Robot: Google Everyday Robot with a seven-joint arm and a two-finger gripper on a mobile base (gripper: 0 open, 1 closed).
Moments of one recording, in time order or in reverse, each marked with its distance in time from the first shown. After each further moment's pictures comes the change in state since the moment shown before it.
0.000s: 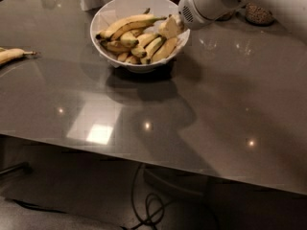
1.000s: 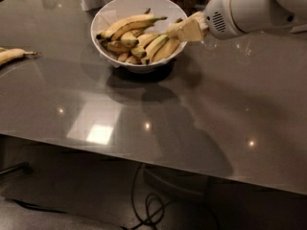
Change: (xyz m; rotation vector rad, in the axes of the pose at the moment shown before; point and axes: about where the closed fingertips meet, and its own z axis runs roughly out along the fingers) arm 0.023 0.028 -0.090 0.002 -0.175 -0.014
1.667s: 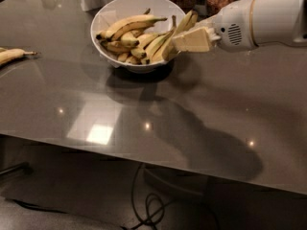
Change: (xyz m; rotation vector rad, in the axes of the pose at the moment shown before) arm 0.011 0.031 -0.021 -0.253 -0.138 0.013
